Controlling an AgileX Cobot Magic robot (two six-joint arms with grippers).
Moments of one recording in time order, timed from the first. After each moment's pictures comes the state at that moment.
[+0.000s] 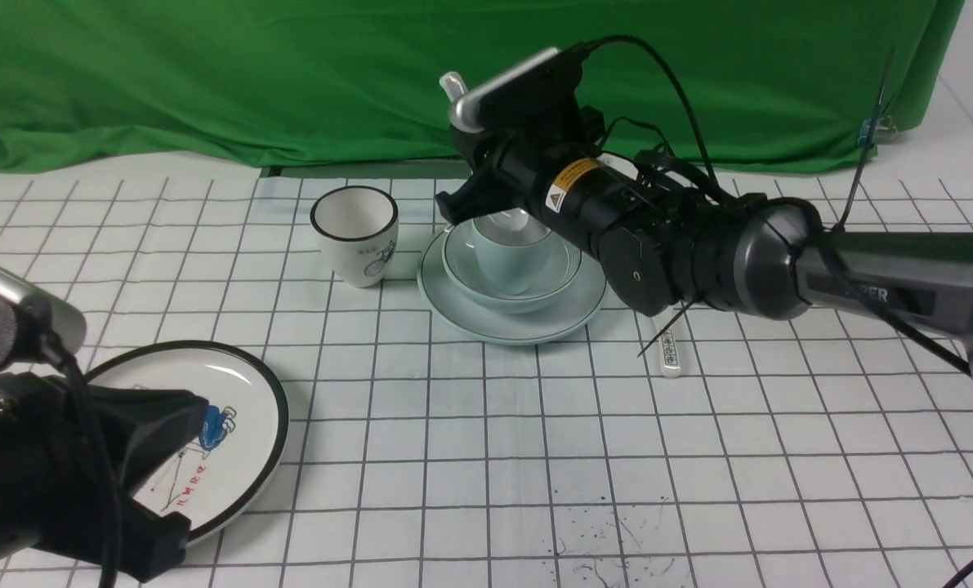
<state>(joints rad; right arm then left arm) 0.57 2.17 -1.53 0.06 -0.50 -0.16 -0.36 0.71 -0.56 -0.19 0.45 0.24</state>
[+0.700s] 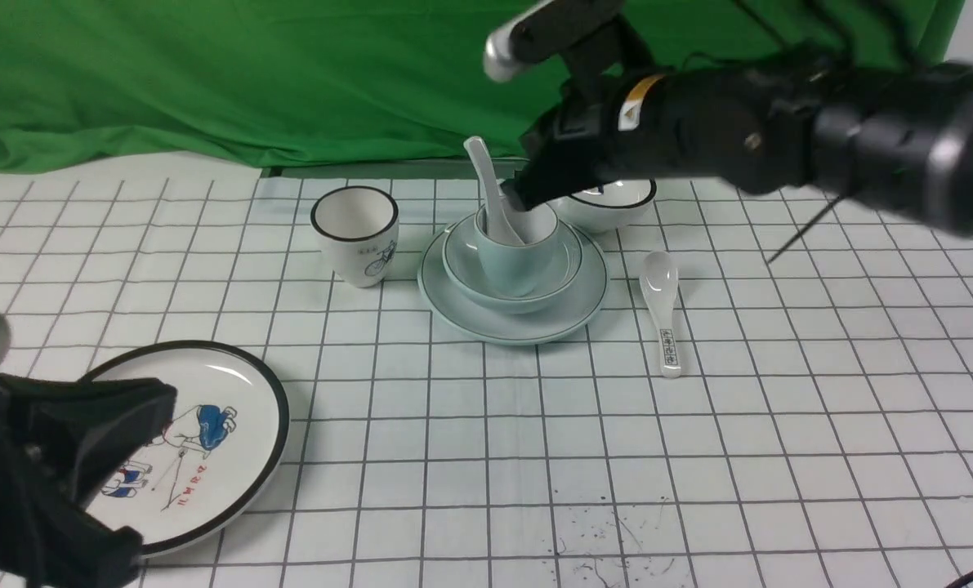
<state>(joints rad) 0.57 1.75 -1.52 0.08 0.39 -0.31 -0.36 0.56 -0.55 -0.17 0.45 0.24</state>
